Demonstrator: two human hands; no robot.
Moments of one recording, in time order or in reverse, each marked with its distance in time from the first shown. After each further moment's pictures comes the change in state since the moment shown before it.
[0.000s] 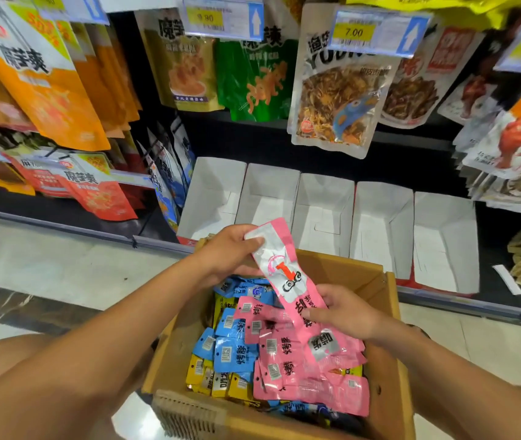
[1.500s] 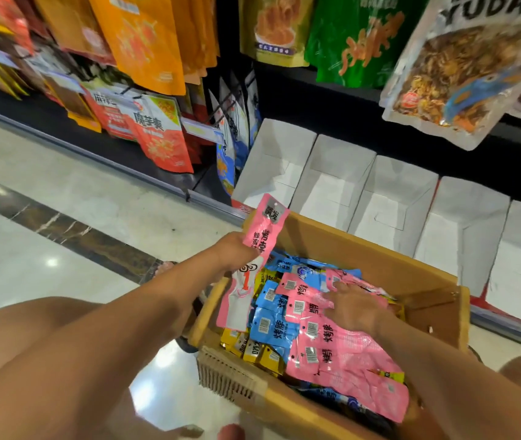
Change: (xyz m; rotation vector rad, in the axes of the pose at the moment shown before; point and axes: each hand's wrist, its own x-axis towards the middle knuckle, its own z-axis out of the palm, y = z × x) left_hand -0.021 -0.081 -0.091 0.355 0.295 -0.247; right_hand 0.121 0.067 0.053 -1.223 -0.274 0.221
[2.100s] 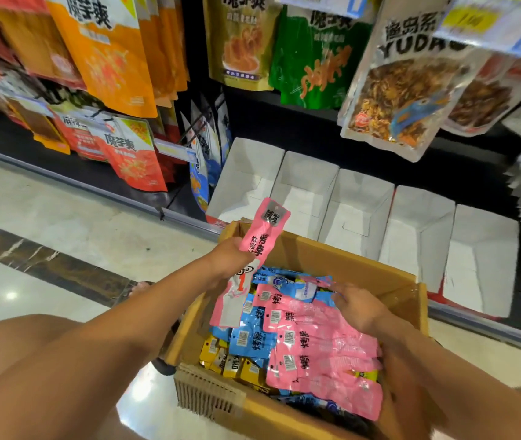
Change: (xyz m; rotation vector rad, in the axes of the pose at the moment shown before) left_hand -0.007 0.033 0.023 -0.049 -0.068 0.175; right_hand -0.066 0.040 -0.018 0.410 0.334 0.103
